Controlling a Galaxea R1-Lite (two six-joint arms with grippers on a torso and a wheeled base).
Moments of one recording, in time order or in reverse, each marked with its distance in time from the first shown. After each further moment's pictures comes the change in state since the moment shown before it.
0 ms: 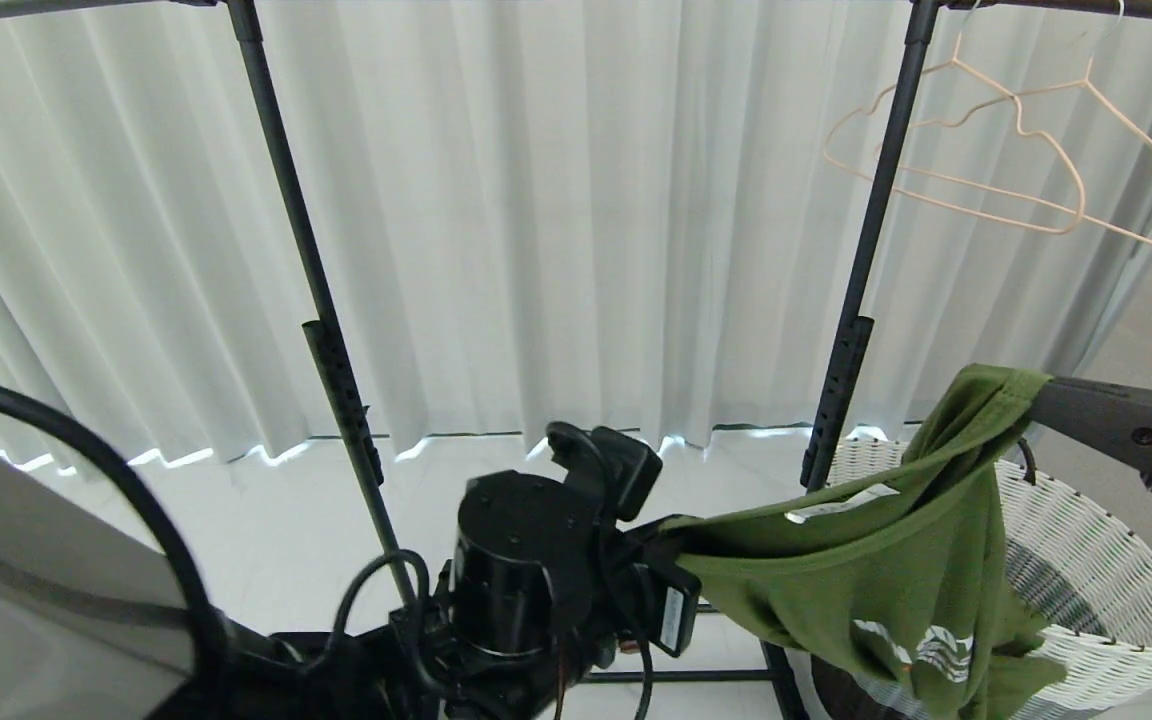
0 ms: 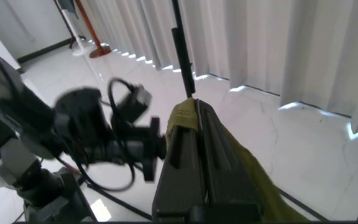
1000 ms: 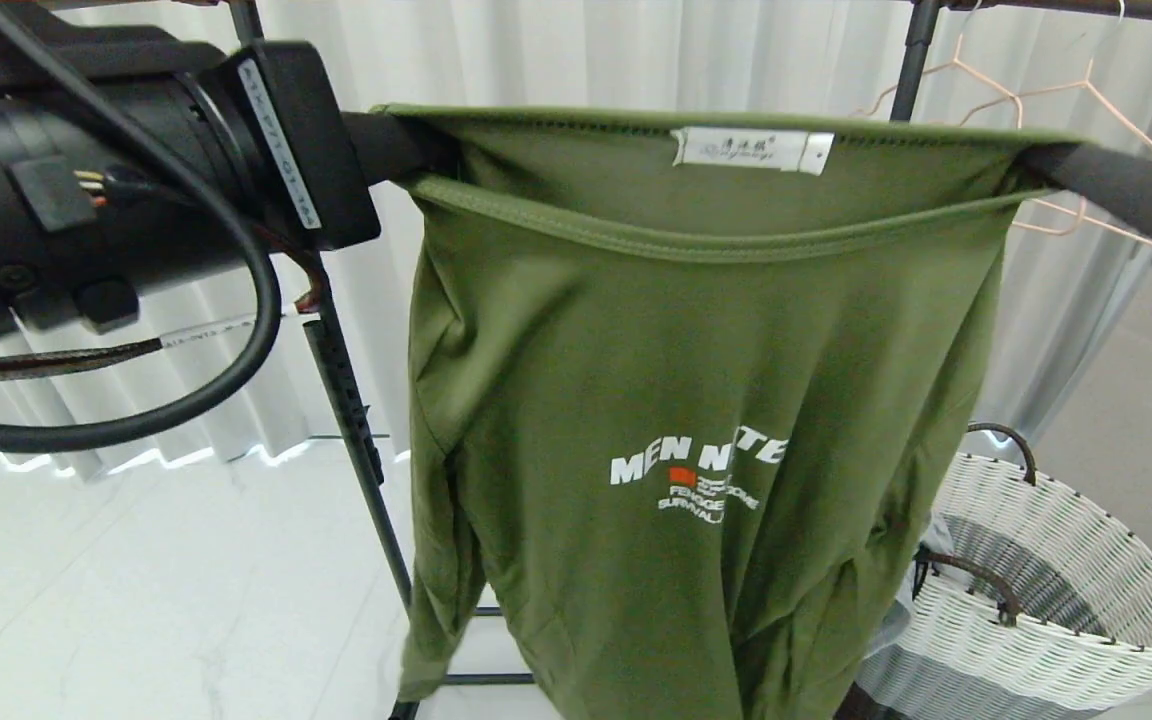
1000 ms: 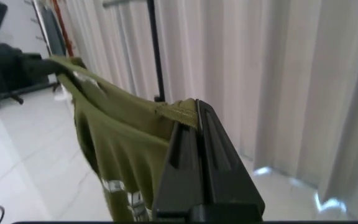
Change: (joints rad) left arm 0.180 -0.568 -0.518 0.788 -0.081 -0.025; right arm -0.086 0.118 -0.186 -0.247 0.007 -0.025
